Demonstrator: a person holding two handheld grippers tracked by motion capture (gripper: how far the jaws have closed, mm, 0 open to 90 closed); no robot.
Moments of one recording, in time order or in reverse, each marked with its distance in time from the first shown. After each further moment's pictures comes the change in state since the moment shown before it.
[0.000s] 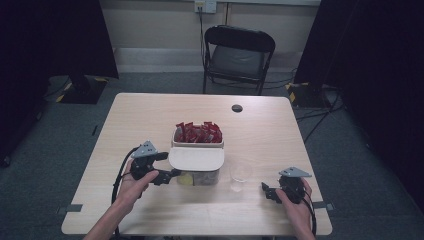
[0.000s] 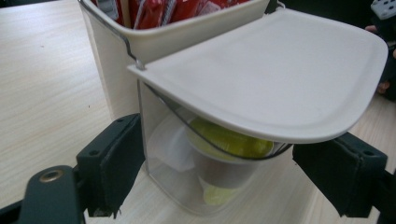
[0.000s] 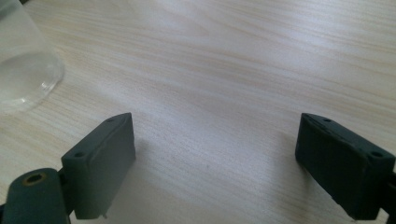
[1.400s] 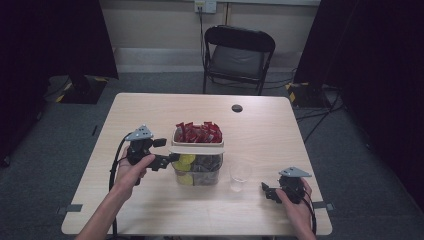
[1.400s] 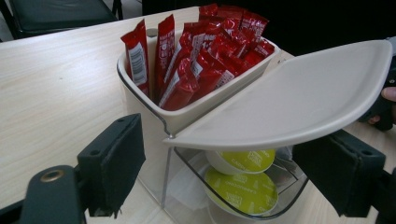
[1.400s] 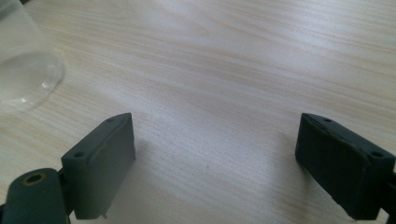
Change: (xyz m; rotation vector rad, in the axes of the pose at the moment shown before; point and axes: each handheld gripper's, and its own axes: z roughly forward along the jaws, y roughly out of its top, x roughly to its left) left arm 0.015 0.037 -0.011 -0.036 -0.004 -0.019; right arm 0.000 0.000 0.000 0.000 0.002 -0.002
